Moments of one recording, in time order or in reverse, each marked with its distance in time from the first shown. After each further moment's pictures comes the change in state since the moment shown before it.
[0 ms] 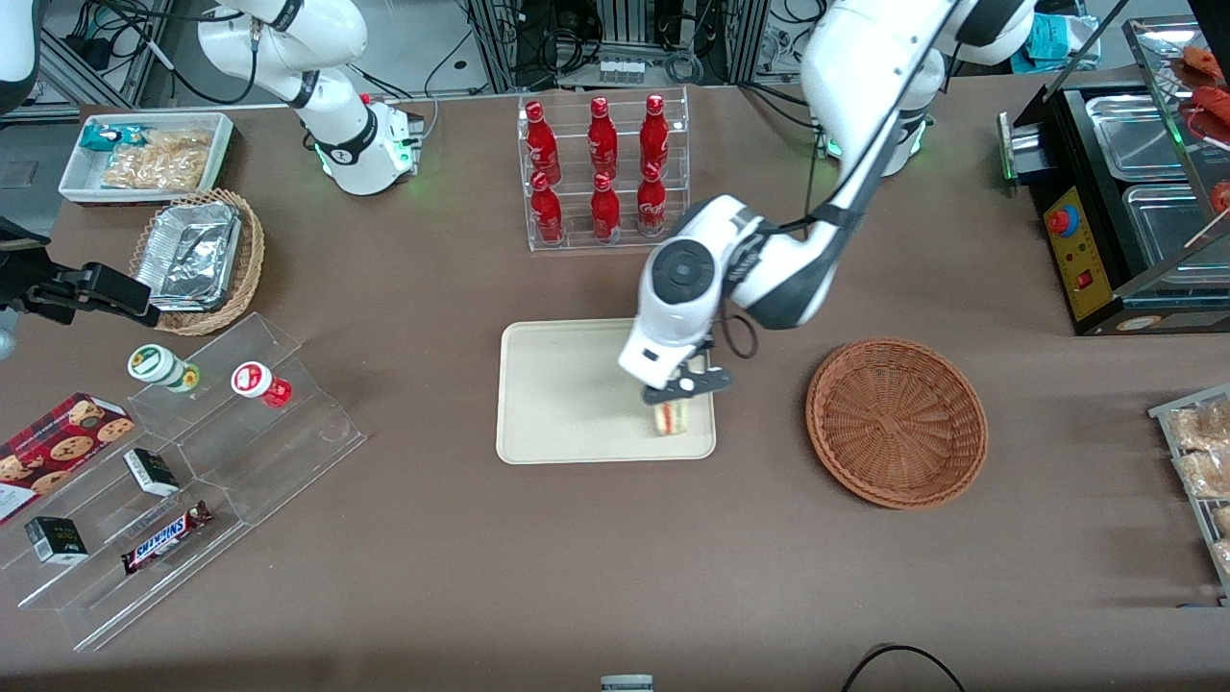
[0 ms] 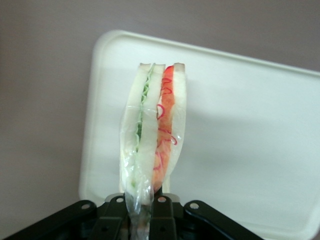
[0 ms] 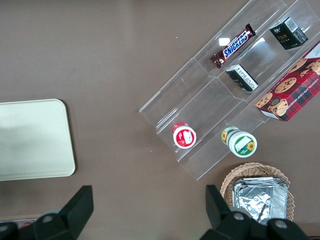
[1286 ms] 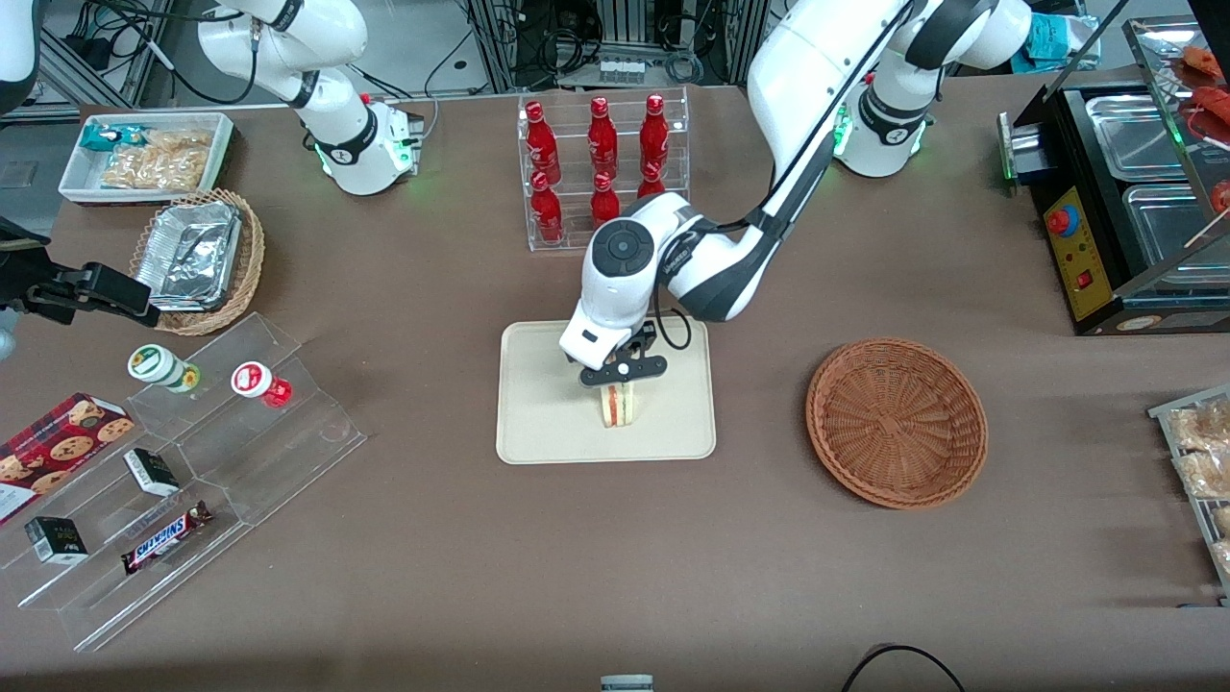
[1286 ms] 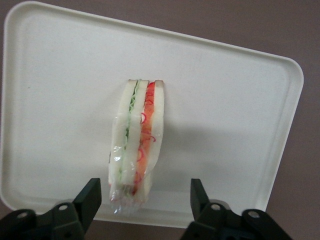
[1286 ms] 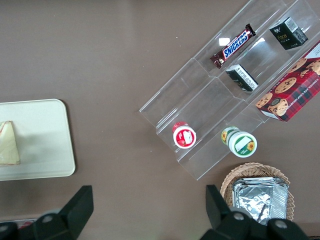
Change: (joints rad) arm -0.079 0.053 0.008 0.081 -0.006 0.052 -0.053
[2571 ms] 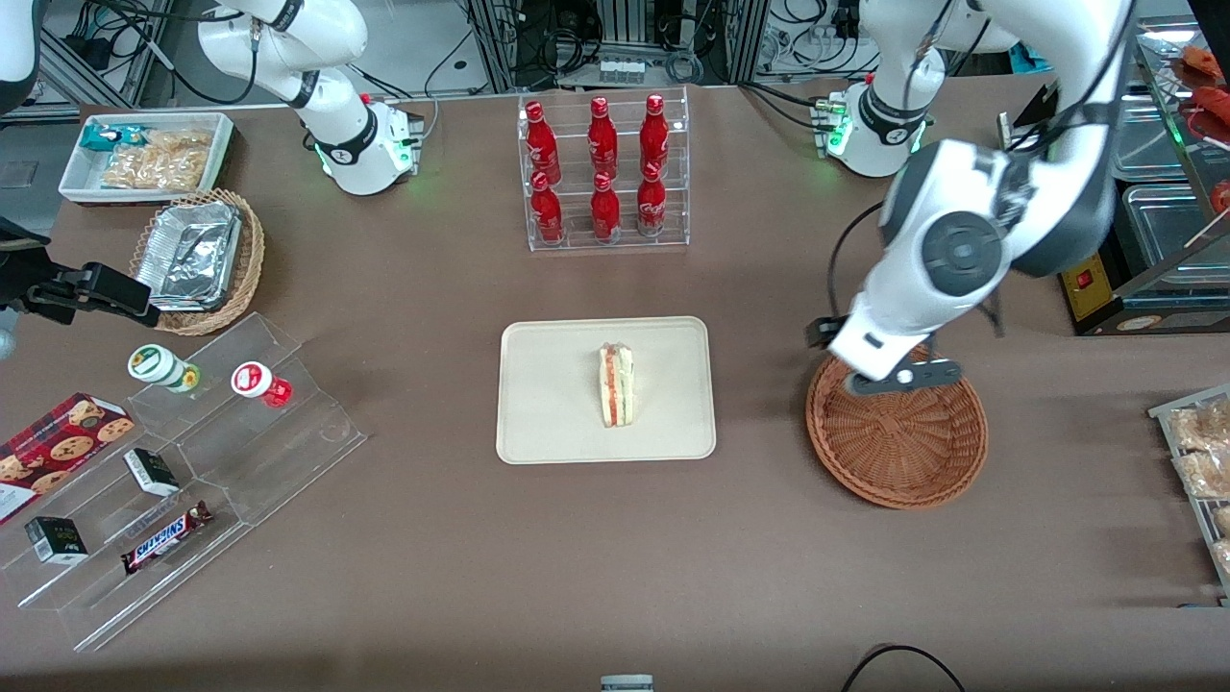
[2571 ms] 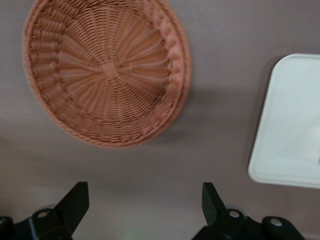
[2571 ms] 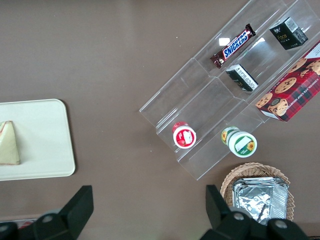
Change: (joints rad) arm 0.486 -0.492 0.027 -0.342 0.024 -0.416 0.613
